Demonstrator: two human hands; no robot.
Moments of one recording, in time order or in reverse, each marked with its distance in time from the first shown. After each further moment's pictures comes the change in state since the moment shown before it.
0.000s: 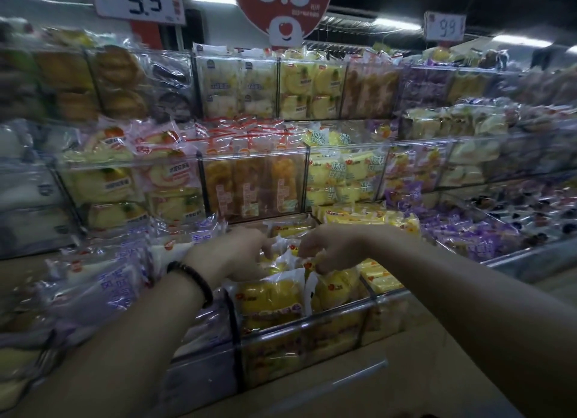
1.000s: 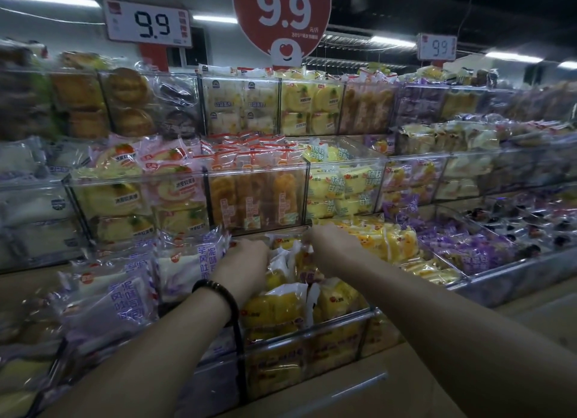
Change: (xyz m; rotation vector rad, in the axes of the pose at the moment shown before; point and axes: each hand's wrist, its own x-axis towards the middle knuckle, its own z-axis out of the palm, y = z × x) left_hand -0.001 0.016 0.016 -0.042 0.205 -0.201; right_hand 0.027 -0.015 0.018 -0.152 0.485 0.317
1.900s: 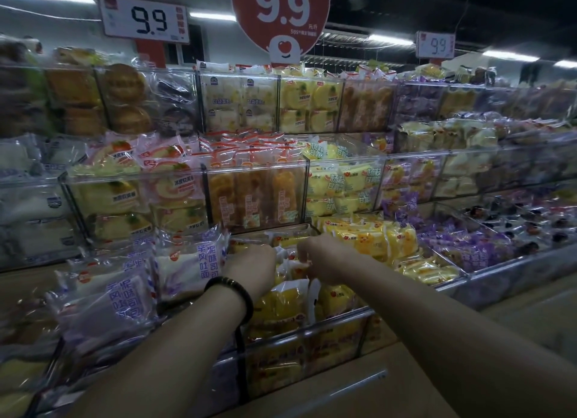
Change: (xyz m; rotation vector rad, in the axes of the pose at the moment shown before) left_hand 0.008 0.007 0.015 0.004 -0.068 0.024; right_hand -0.003 0.003 0.017 0.058 -0.168 -0.106
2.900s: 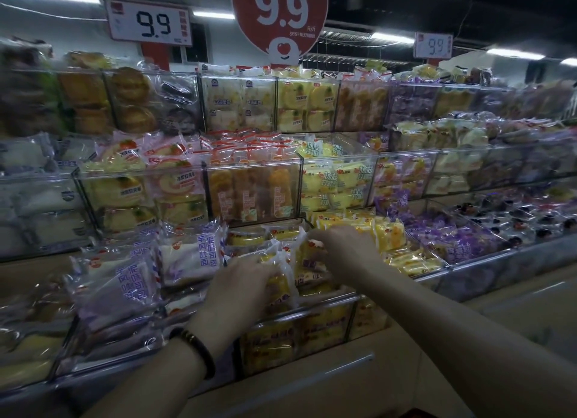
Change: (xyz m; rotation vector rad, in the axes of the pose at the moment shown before) left_hand -0.093 0.009 0.007 0.014 0.277 0.162; right_hand -0.072 0.011 -0.018 -0.031 0.288 0.031
